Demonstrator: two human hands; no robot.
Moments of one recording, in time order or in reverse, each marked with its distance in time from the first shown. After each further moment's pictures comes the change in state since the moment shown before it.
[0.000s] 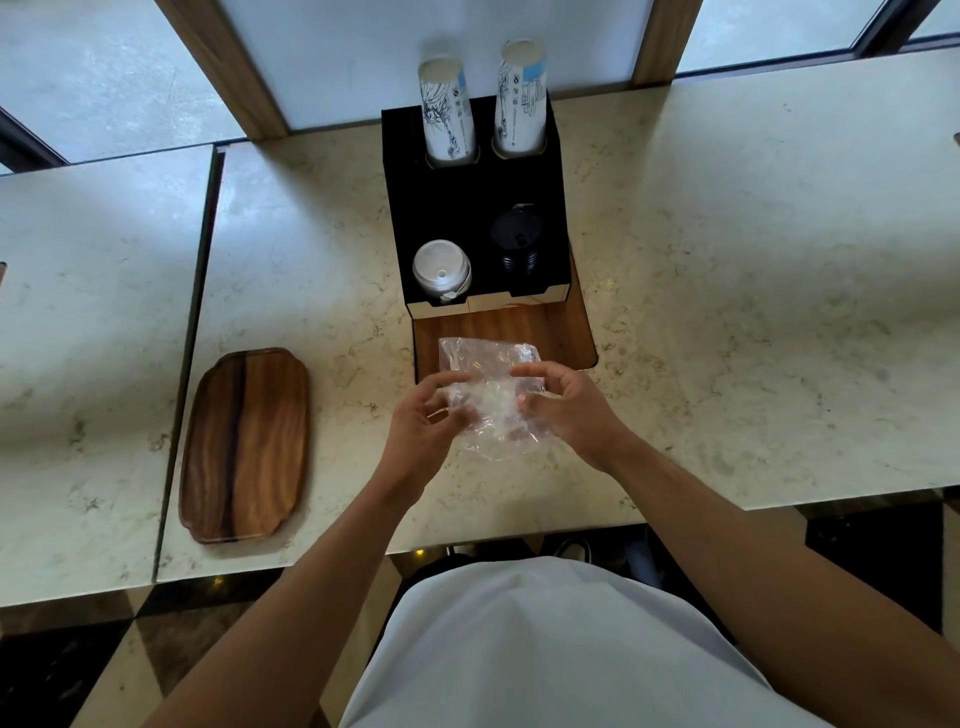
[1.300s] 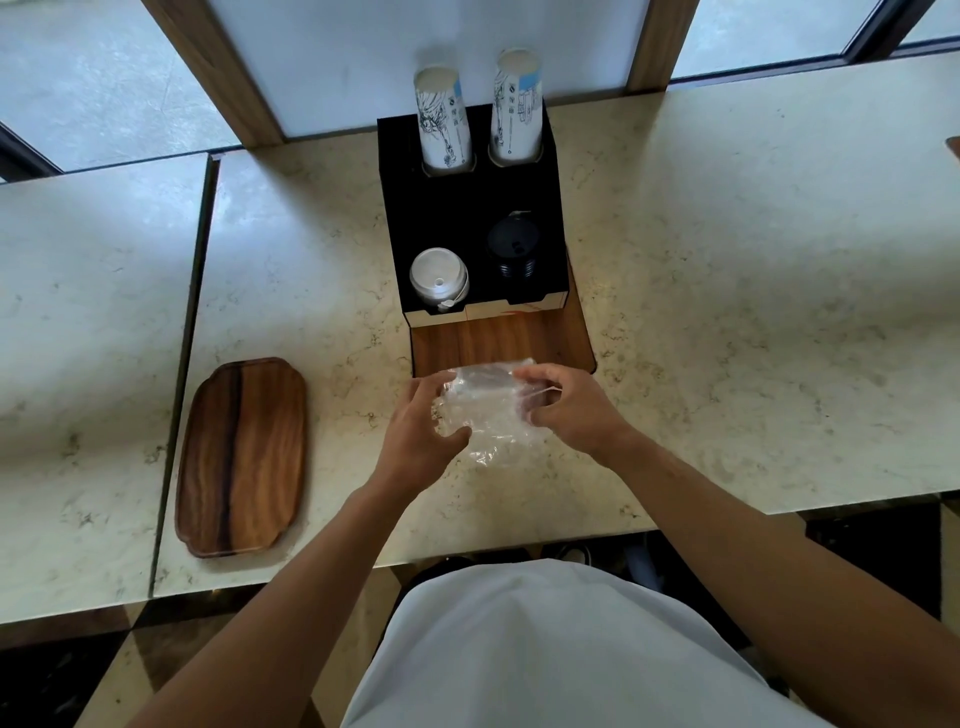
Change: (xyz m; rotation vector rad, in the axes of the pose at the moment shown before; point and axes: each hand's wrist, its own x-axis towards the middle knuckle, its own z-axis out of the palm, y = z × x) left_hand 0.019 -0.007 -0.009 0.654 0.058 0.102; right_hand 0.010 -0.012 -0.005 -0.250 0.031 0.010
